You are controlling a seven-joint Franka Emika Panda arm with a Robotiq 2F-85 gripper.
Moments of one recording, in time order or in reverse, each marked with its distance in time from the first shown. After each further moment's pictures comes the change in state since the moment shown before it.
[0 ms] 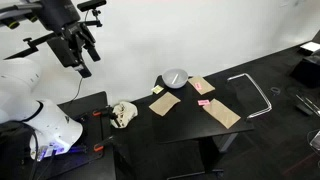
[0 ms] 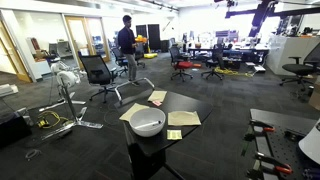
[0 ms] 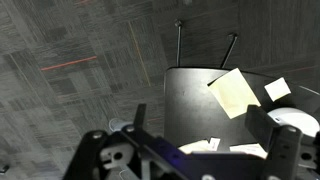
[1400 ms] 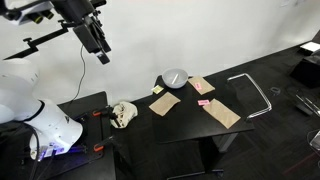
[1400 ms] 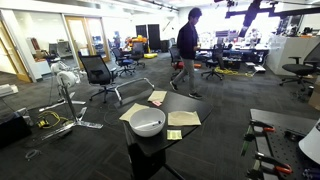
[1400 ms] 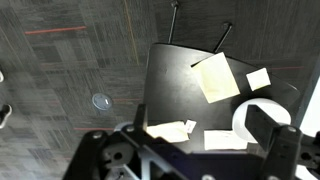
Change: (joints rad) arm 0.112 0.046 0.023 0.001 0.001 0.117 -0.017
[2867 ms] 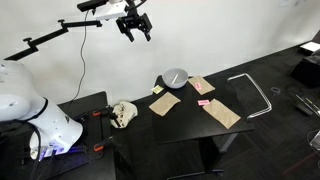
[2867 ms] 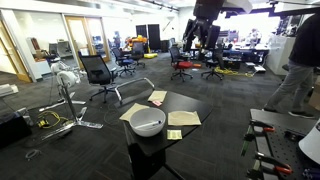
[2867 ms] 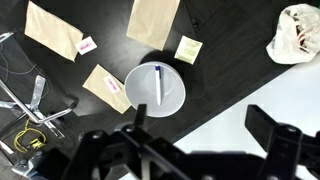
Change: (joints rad) arm 0.325 0.493 0.034 0.190 0.095 0.314 -0.493
